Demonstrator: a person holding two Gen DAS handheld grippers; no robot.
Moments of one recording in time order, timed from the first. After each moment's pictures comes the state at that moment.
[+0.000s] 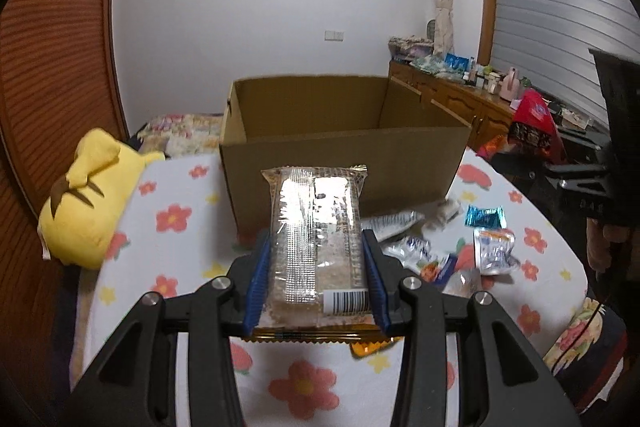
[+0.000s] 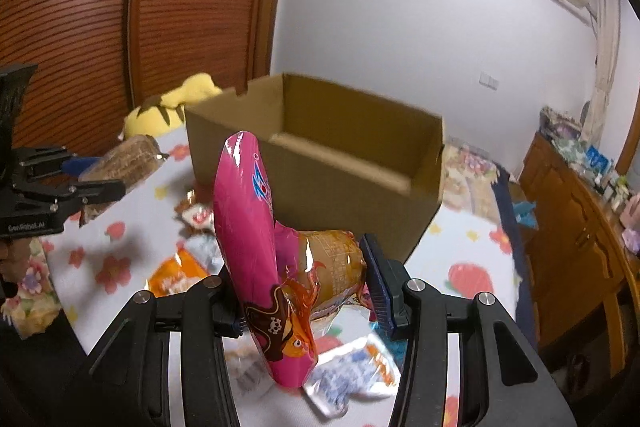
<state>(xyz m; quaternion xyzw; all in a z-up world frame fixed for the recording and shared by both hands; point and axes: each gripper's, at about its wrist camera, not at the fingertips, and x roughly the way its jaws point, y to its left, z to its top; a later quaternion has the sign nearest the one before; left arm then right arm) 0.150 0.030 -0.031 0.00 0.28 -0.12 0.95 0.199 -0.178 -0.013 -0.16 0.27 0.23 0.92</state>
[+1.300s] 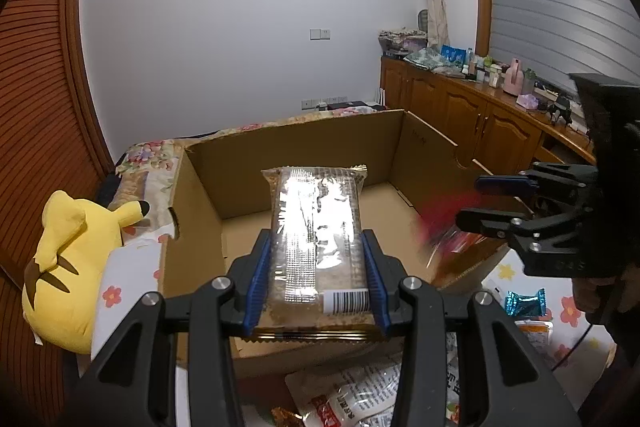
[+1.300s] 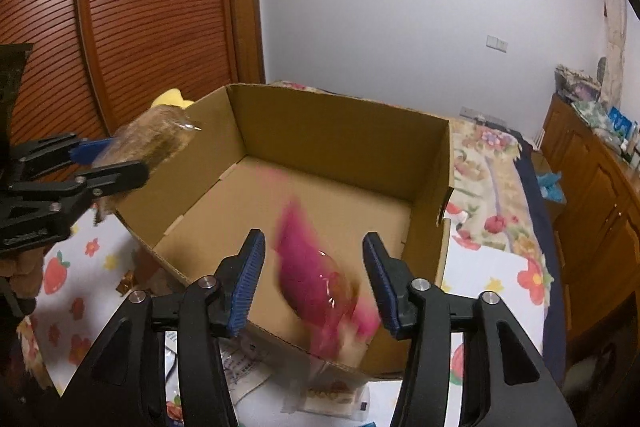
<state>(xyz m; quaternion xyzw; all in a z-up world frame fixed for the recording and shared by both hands) 0.311 -0.010 -0.005 0.04 0.29 -0.14 0.95 0.343 -0.185 -0.016 -0.09 0.33 0.24 0.91</state>
